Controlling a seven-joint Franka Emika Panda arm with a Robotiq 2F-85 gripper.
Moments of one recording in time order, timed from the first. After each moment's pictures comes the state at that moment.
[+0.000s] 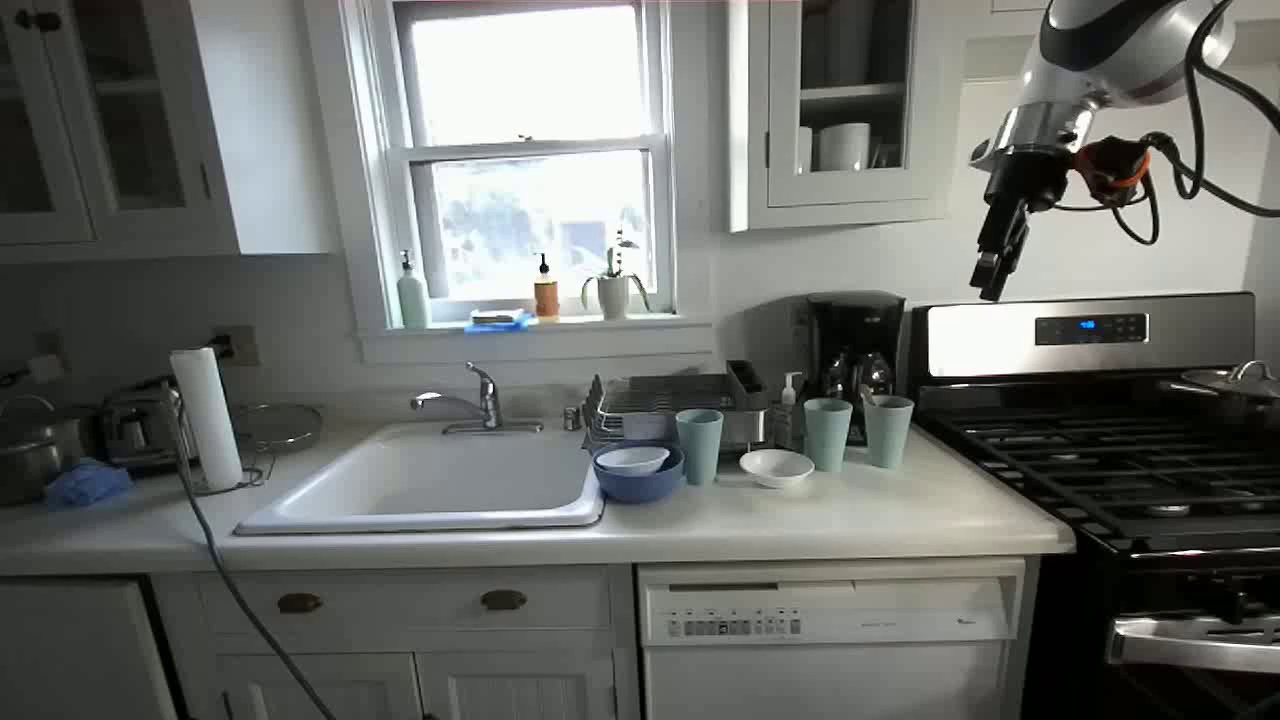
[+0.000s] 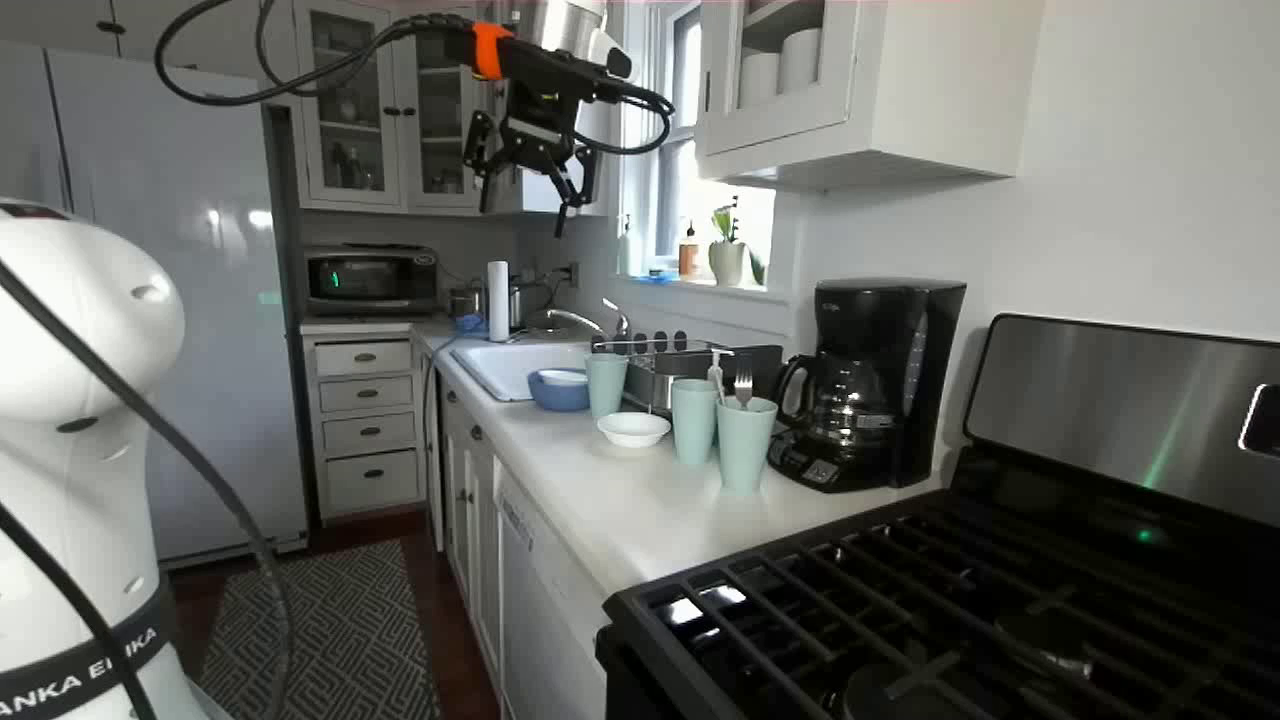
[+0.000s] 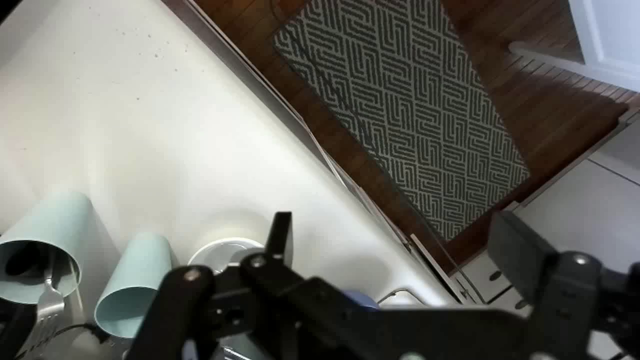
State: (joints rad) arm 0.08 -0.54 -0.29 -2.28 0.16 1.80 -0.50
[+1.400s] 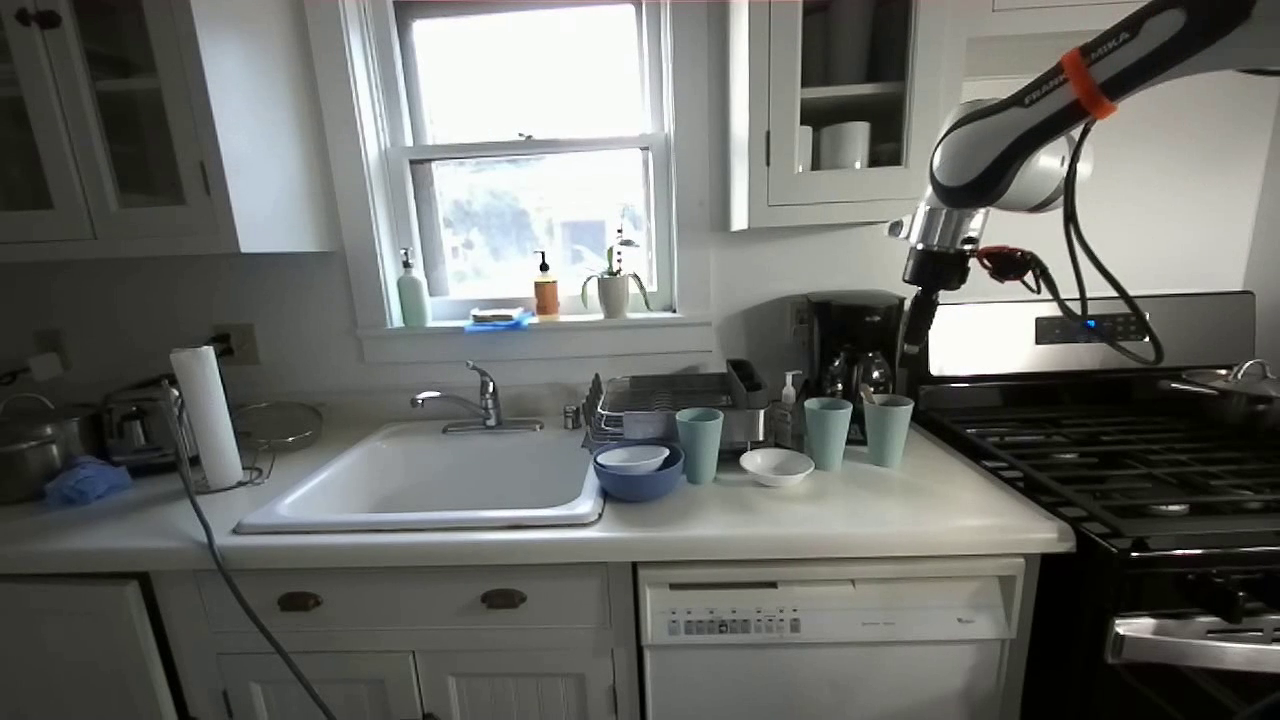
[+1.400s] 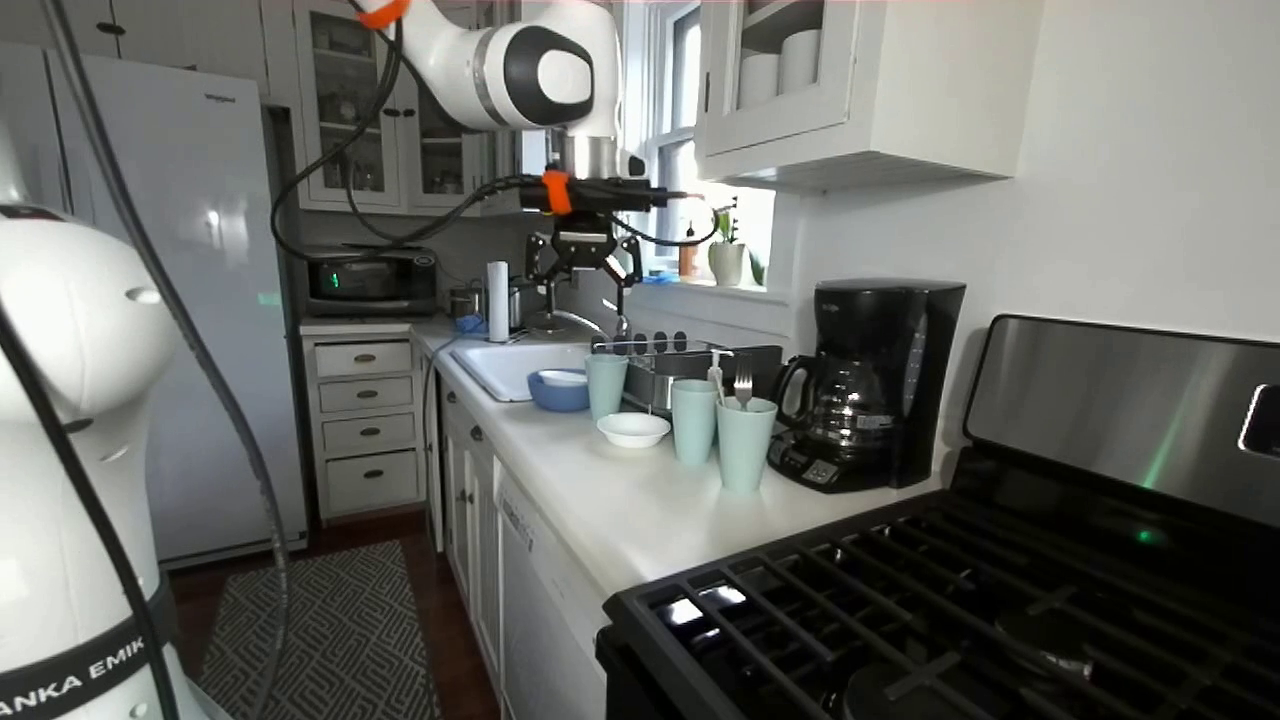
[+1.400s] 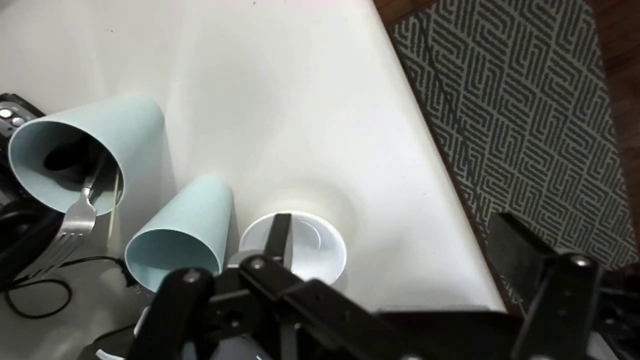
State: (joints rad) arm 0.06 -0.23 -0.20 -2.31 0.03 2.25 -0.66
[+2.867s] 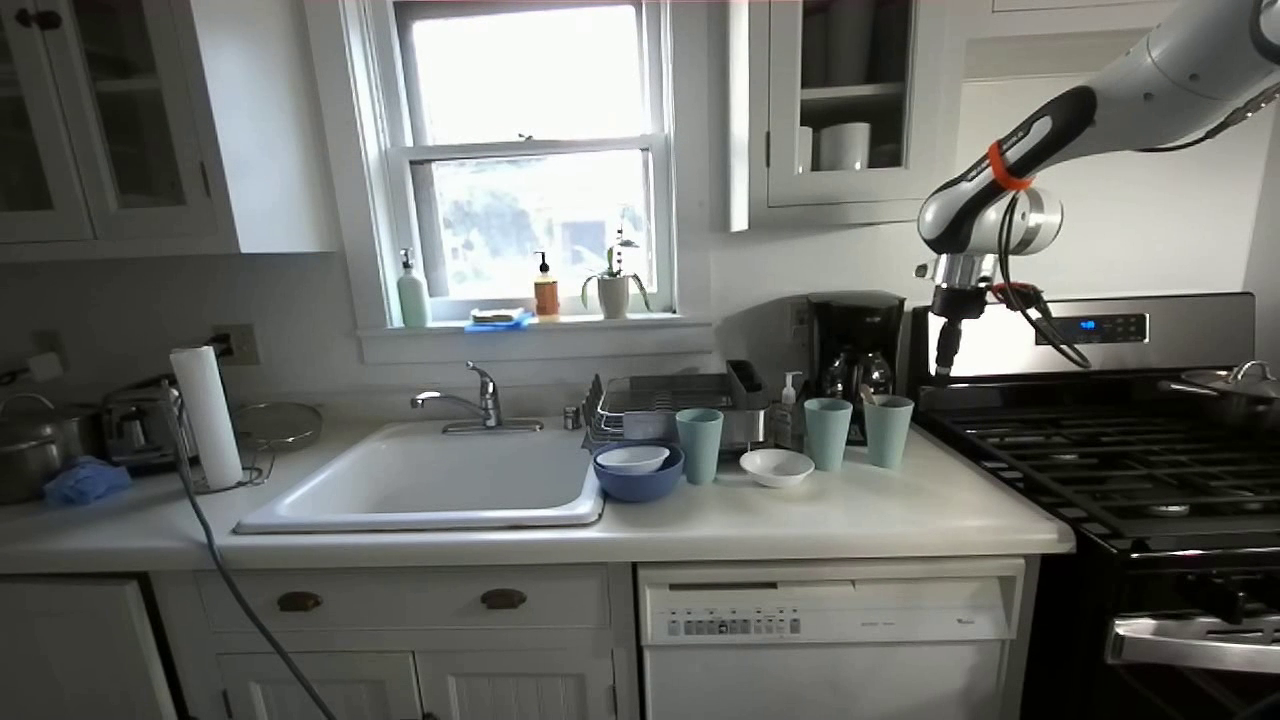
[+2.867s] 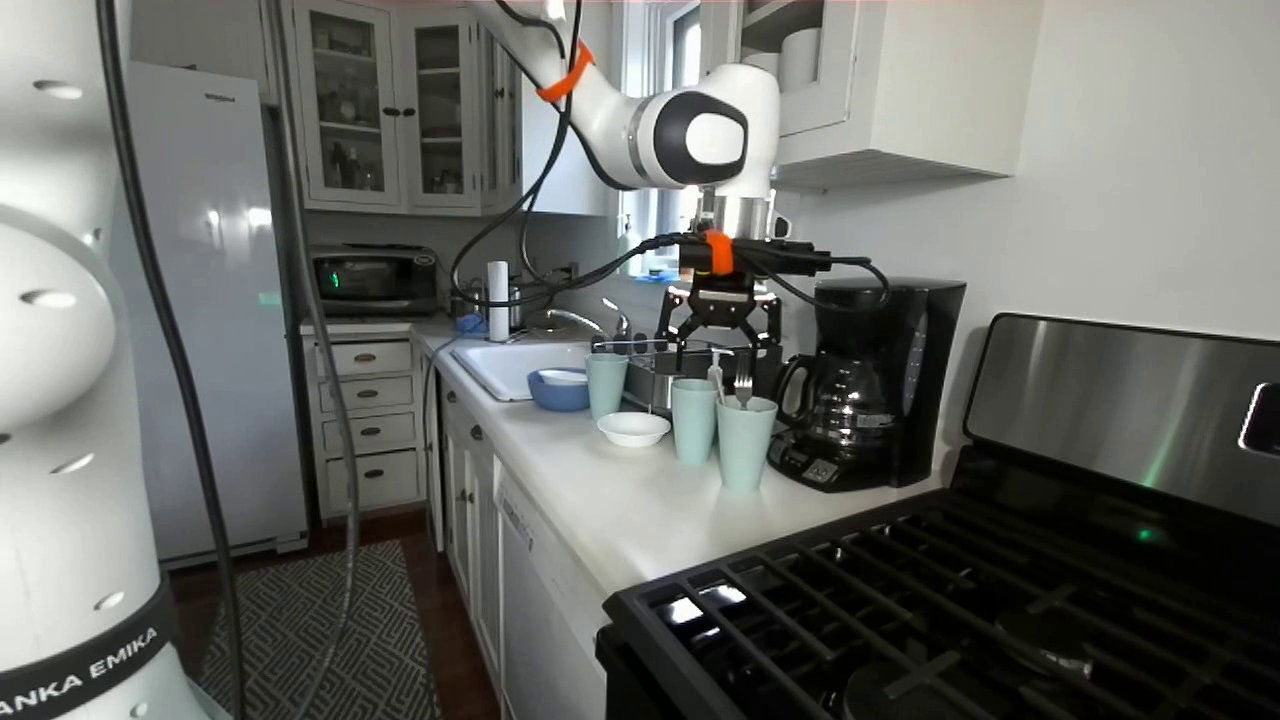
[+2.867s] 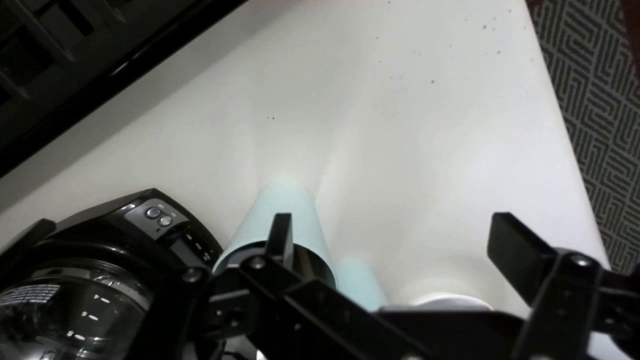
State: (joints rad) arm -0.21 0.15 -0.21 -1.99 0.13 2.20 -0.95
